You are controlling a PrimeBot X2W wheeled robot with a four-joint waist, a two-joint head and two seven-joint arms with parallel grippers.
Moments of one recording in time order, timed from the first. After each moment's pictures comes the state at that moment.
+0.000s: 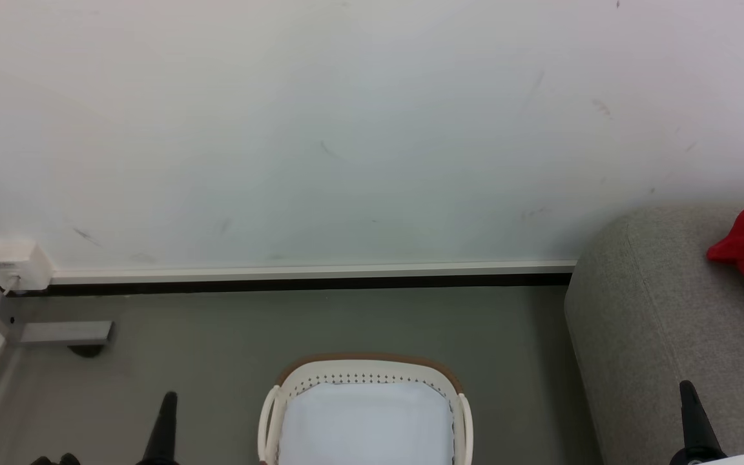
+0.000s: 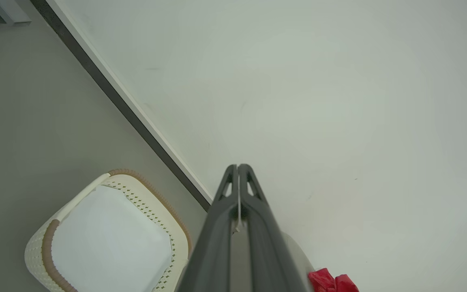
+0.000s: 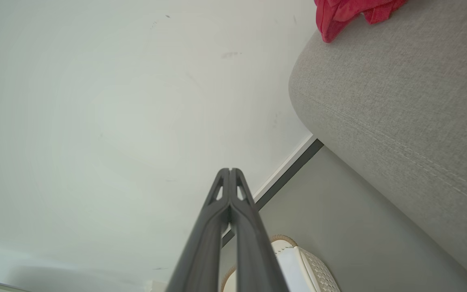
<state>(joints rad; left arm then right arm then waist) -0.01 0.05 0.06 0.26 -1.09 -0.13 -0.03 -0.04 -0.04 -0.07 0.29 1.06 0.13 -0.03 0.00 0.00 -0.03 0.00</state>
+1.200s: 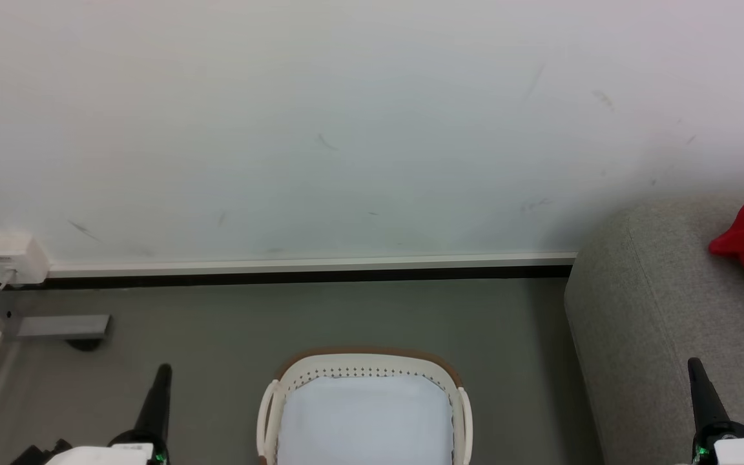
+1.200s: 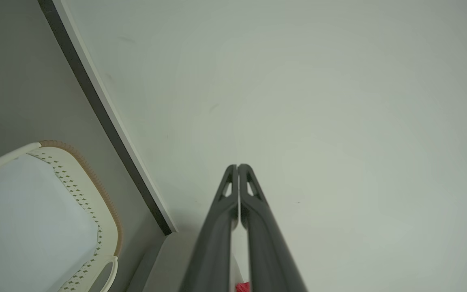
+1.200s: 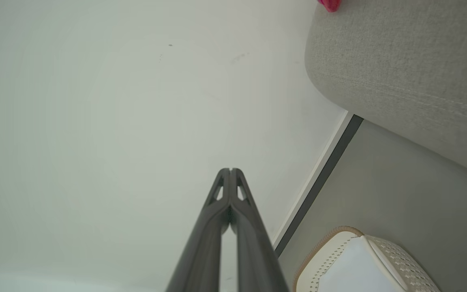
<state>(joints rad) -0.07 0.05 0.09 0.25 -1.41 -0.13 0.06 -0.08 -0.04 -0.10 0.26 1.40 0.13 0.06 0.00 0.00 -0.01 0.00</state>
